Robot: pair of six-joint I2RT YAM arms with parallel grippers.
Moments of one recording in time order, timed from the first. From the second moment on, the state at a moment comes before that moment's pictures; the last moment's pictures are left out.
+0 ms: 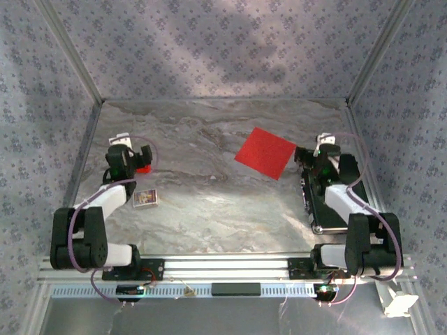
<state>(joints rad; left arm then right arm) 0.01 1.33 0.58 0.32 -0.16 -0.16 0.01 1.29 0.60 0.21 0.13 0.12</state>
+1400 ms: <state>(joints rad) -0.35 1.38 0.66 0.07 0.30 -0.58 0.24 1.93 1.27 -0.42 -0.26 0.63</state>
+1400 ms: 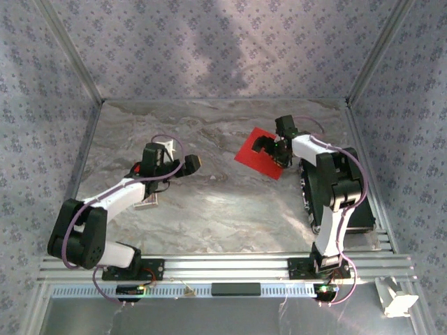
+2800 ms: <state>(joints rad) -0.38 1.18 0.58 0.05 0.17 -0.48 0.41 1.75 0.95 -0.16 -0.35 0.54</state>
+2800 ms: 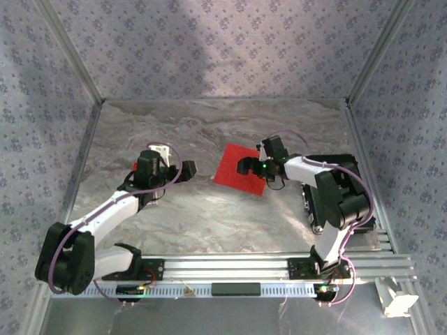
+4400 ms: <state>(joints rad) -0.38 1.13 0.75 -0.25 0.22 -0.51 0.72 1.53 0.82 -0.17 -0.28 0.50</state>
